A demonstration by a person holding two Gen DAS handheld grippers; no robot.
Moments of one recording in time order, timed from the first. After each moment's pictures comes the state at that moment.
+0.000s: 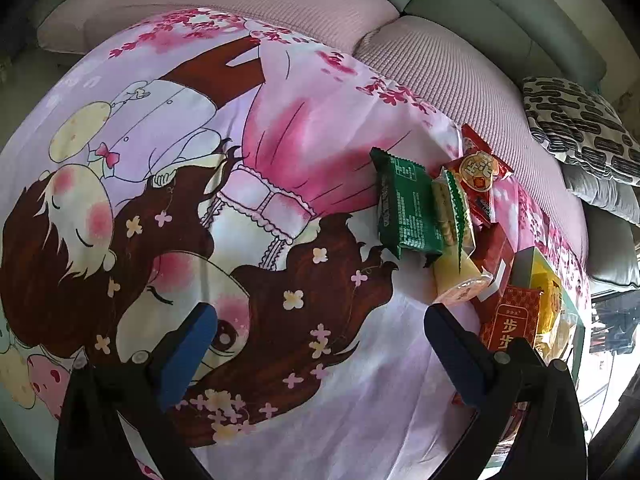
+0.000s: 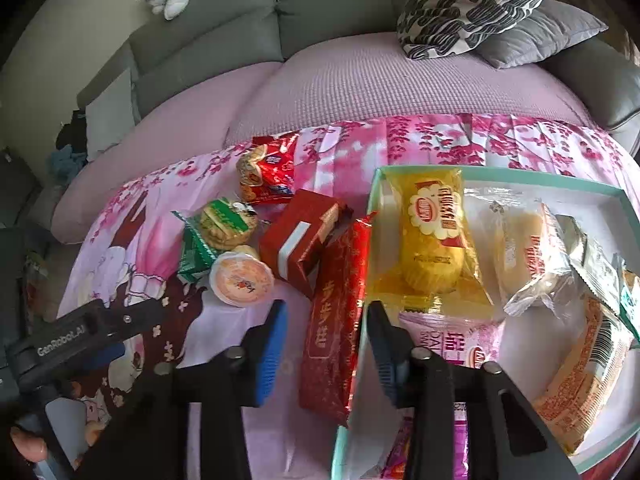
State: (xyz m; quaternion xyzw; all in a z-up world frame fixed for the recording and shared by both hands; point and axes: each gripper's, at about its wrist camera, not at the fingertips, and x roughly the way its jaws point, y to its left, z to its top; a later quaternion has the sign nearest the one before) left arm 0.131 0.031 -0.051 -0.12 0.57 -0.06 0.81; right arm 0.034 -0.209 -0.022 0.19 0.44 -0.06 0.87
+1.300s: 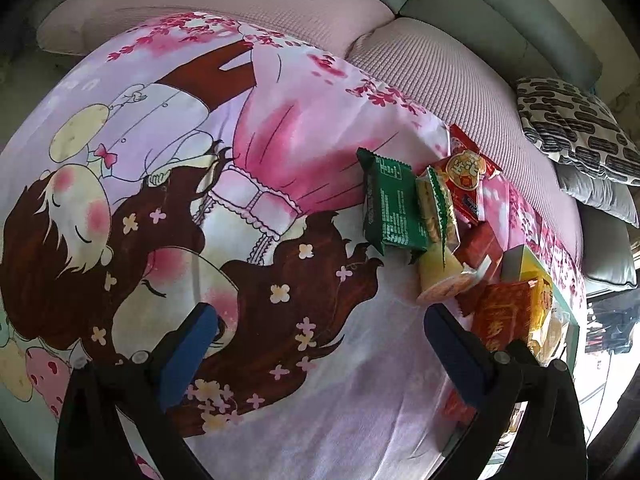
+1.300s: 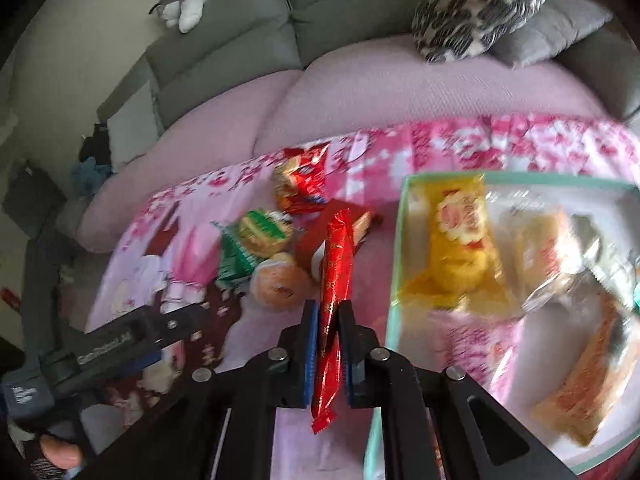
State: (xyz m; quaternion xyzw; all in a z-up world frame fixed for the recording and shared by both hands) left arm 0.124 0.029 -0.043 -0.12 0.56 -0.07 0.81; right arm 0.029 -0.206 -0.007 0.24 0.43 -0.02 0.87
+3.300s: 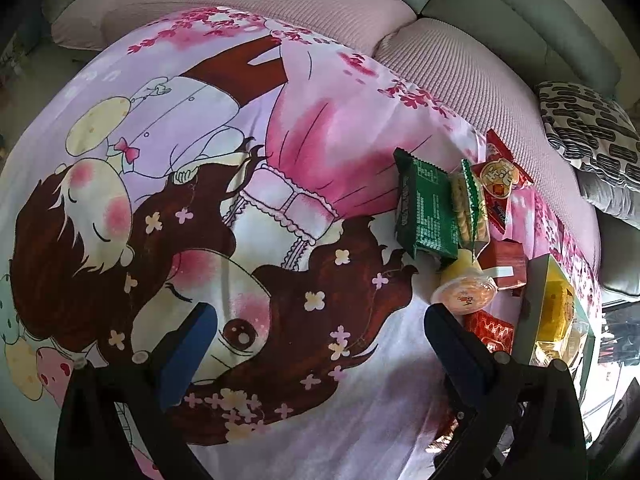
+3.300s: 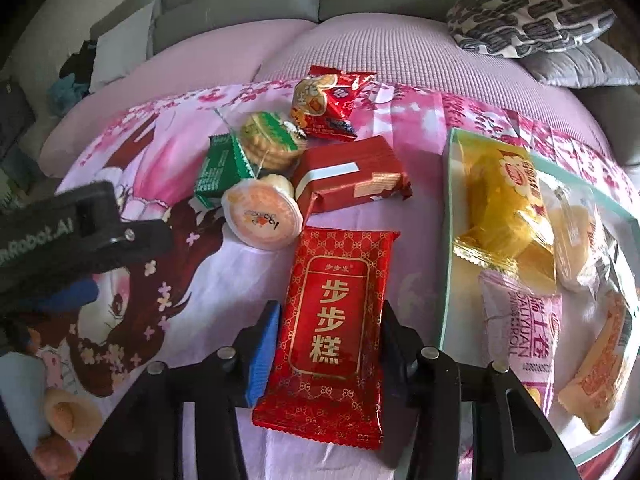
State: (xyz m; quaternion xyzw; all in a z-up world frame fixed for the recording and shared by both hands) left arm 0.129 0.037 -0.053 -0.11 0.57 -0.04 0.81; right arm 0.044 -0.144 -0.044 0.10 0.50 -0.06 0.86
